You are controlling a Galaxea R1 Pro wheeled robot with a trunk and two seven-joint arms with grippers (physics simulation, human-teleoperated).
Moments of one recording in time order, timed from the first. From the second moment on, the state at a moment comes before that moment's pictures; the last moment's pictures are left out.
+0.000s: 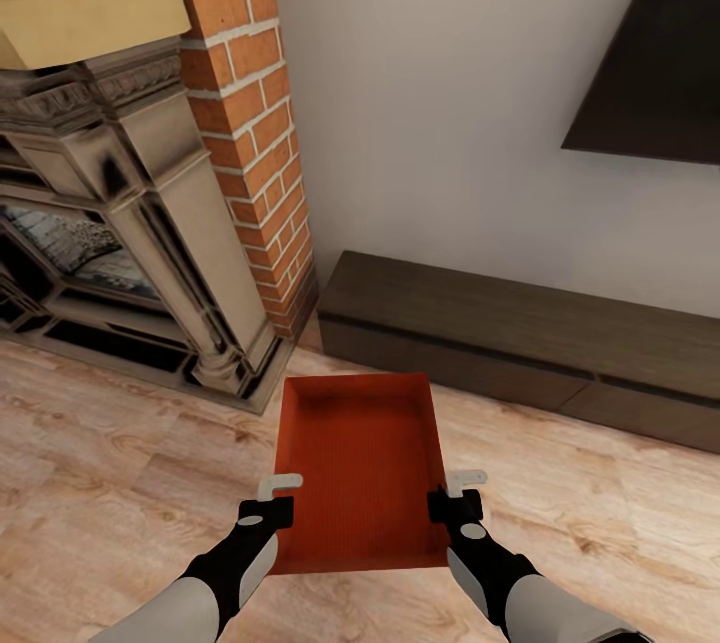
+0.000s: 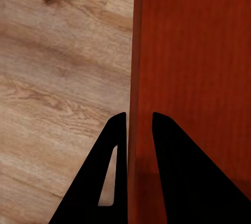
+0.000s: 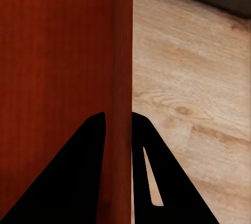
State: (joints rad) left arm -0.63 -0.11 -0.14 -0.31 0.15 0.05 0.25; right arm -0.66 0.09 0.25 -0.21 -0.11 -0.18 -0.23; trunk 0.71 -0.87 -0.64
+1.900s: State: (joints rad) left arm -0.63 -0.11 -0.14 -0.31 0.15 0.05 0.24; right arm -0.66 0.10 0.25 -0.21 -0.11 -0.18 -0.23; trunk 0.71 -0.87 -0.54
